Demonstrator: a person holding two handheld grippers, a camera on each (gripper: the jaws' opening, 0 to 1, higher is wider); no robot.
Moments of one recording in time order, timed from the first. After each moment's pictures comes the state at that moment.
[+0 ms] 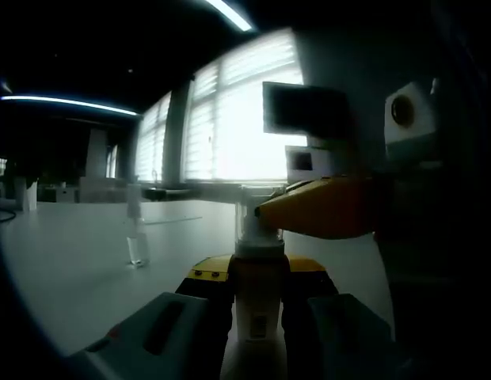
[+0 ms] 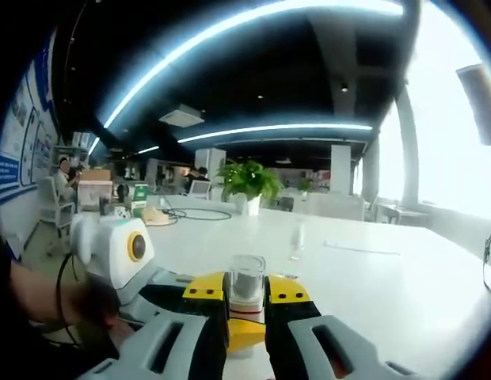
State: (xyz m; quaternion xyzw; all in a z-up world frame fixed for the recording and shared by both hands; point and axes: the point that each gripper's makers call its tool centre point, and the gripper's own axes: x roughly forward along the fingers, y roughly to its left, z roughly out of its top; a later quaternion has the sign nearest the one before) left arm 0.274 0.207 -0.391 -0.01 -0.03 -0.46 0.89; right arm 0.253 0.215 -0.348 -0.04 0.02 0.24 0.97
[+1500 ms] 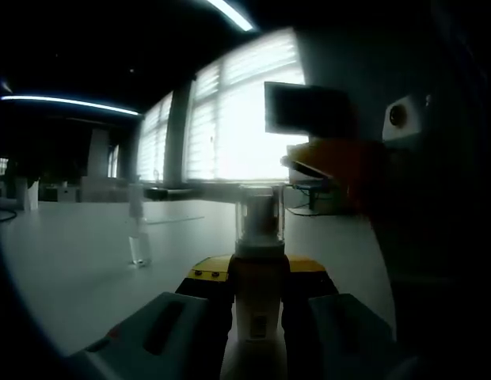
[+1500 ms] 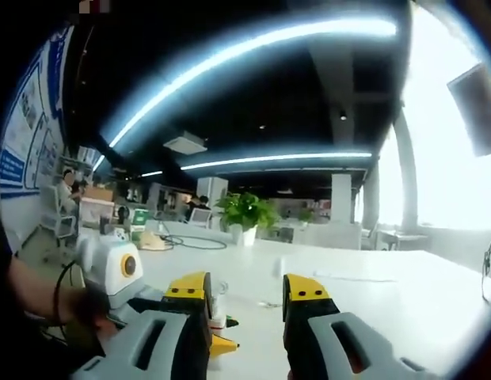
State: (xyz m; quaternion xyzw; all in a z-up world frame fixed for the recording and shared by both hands) left arm 0.275 0.208 -0.391 -0.01 -0.03 -0.45 0.89; right arm 0.252 0.168 -0.314 -0.03 -0.07 0.24 0.97
